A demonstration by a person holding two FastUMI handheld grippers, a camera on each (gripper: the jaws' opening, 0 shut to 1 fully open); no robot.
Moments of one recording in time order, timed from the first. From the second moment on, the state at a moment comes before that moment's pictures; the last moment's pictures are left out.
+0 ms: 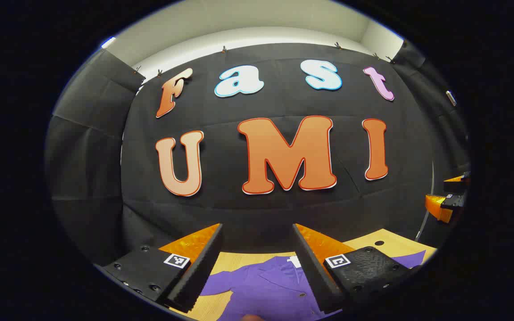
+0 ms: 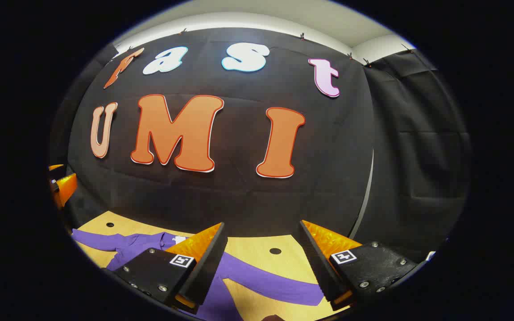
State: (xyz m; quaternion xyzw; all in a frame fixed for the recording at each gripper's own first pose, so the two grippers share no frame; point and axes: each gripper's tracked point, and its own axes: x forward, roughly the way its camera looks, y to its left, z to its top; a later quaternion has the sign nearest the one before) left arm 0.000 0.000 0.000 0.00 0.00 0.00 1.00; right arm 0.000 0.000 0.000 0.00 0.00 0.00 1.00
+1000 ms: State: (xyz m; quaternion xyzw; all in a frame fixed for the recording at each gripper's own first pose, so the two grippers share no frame) left arm -0.004 -0.002 0.002 0.00 0.00 0.00 1.00; right arm 0.003 -0.011 -0.012 -0.01 0.02 -0.01 1.00
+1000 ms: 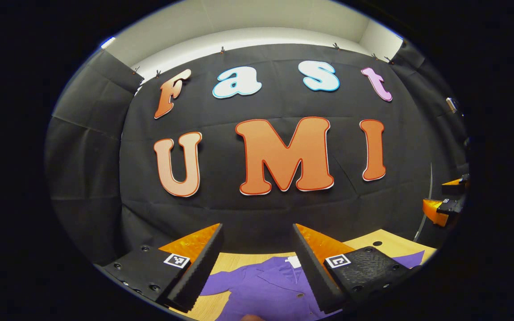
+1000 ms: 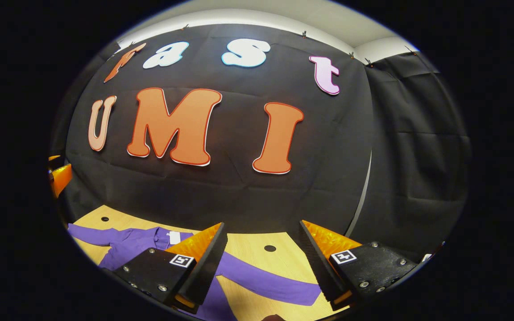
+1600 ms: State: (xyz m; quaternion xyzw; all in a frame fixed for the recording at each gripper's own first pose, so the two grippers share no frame) left arm -0.009 -0.009 -0.012 0.02 0.02 -0.01 1.00; right arm 0.024 -0.085 -0.107 0.02 0.15 -0.10 0.98
